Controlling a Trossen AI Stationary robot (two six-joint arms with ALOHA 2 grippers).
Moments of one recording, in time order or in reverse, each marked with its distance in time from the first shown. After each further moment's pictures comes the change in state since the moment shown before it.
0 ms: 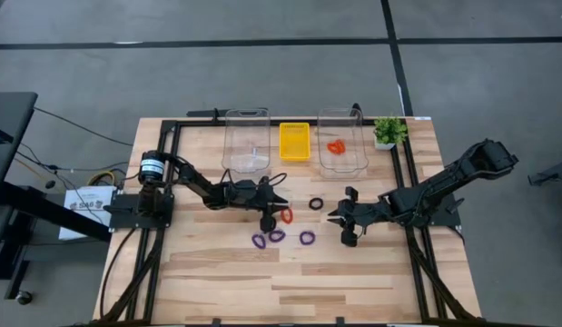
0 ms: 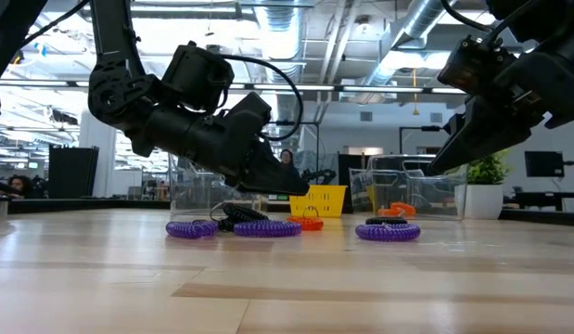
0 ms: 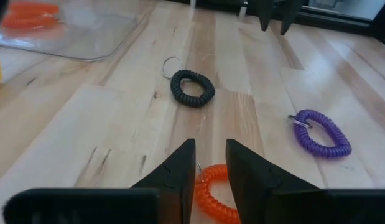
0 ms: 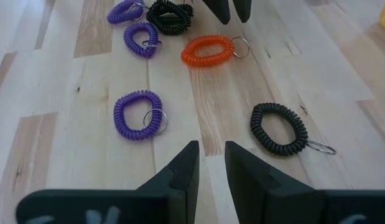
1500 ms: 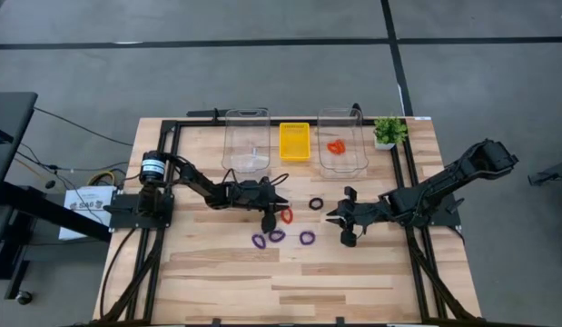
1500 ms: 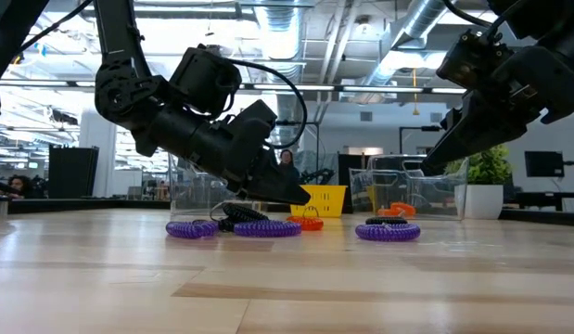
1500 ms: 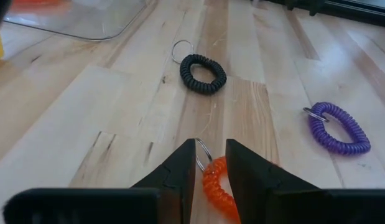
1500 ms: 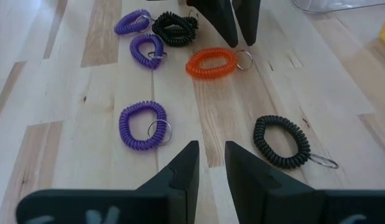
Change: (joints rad) left arm 0.001 0.009 0.033 -0.084 -0.021 -0.031; right arm 0.000 0.000 0.000 0.038 0.000 -0.026
